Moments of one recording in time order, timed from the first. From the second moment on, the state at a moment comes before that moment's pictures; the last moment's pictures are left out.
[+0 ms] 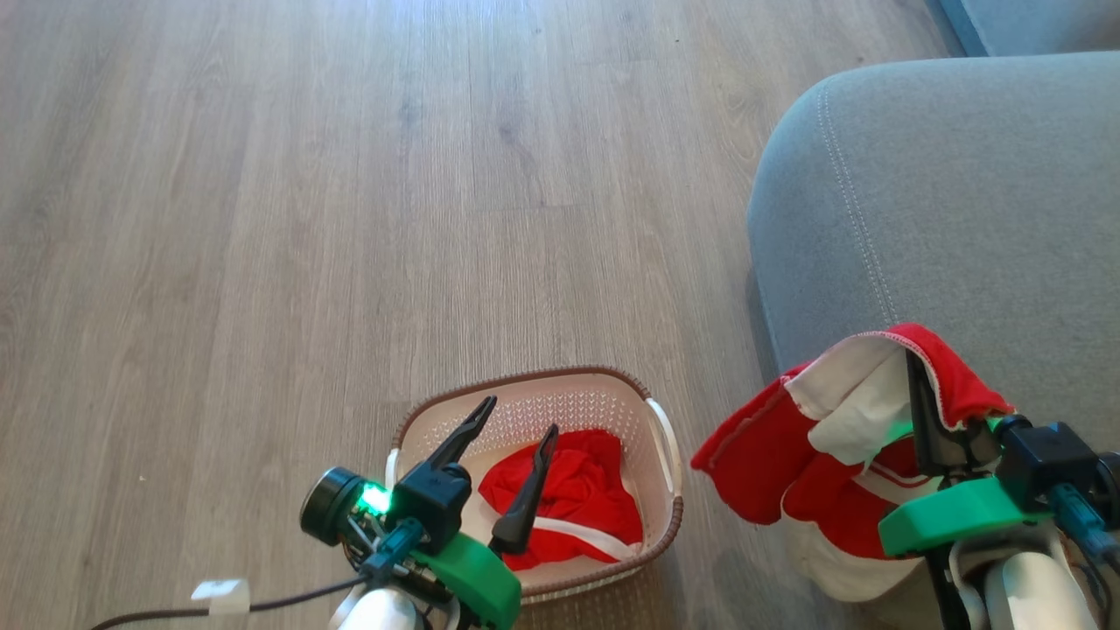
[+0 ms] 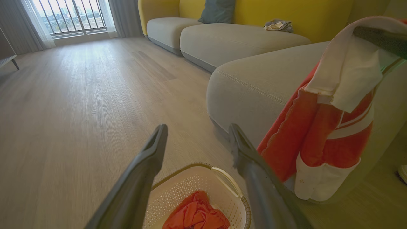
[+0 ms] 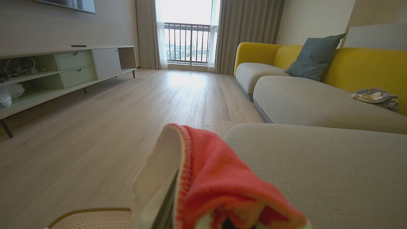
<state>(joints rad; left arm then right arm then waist) -0.10 0.05 -0.44 0.24 -0.10 -0.03 -0.26 -0.01 -0.07 -0.06 0.11 0.04 0.12 -0.26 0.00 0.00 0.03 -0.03</state>
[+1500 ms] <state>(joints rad) -0.23 0.05 -0.47 0.22 -0.01 -0.09 -0.26 -0.07 -0.05 -0.12 0.00 0.03 0.12 -0.26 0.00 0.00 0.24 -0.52</state>
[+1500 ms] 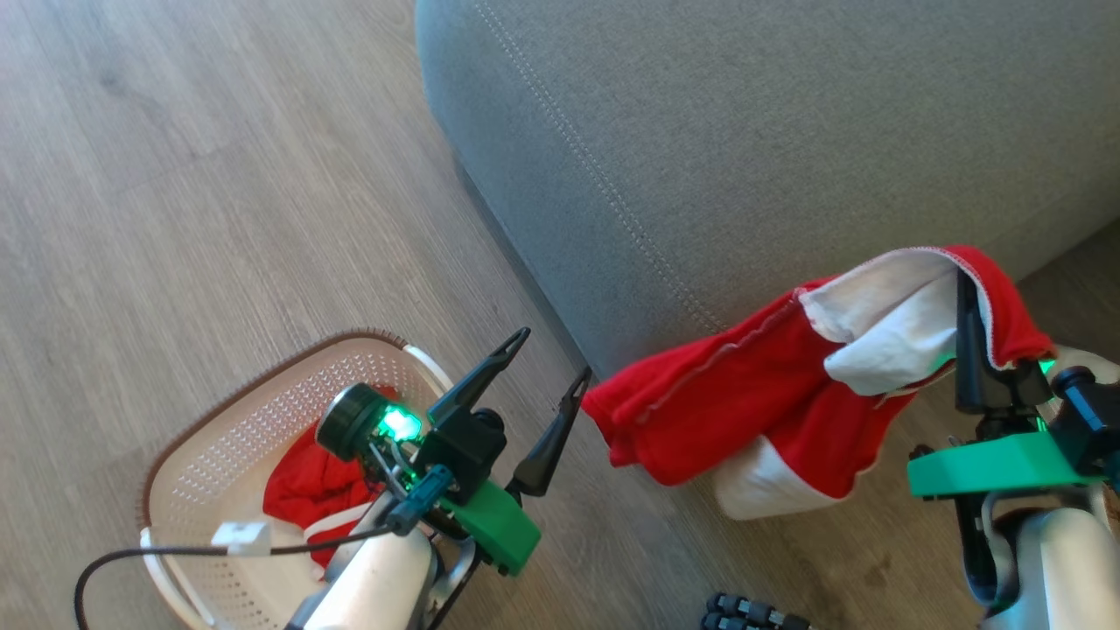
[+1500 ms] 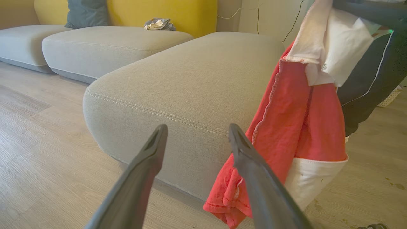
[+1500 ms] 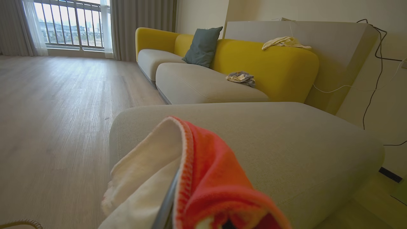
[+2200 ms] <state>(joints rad) -0.28 0.10 -0.52 0.21 0.02 -0.08 -0.26 -0.28 -0.11 -0.21 -0.13 0.04 0.12 -0.26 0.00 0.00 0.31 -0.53</state>
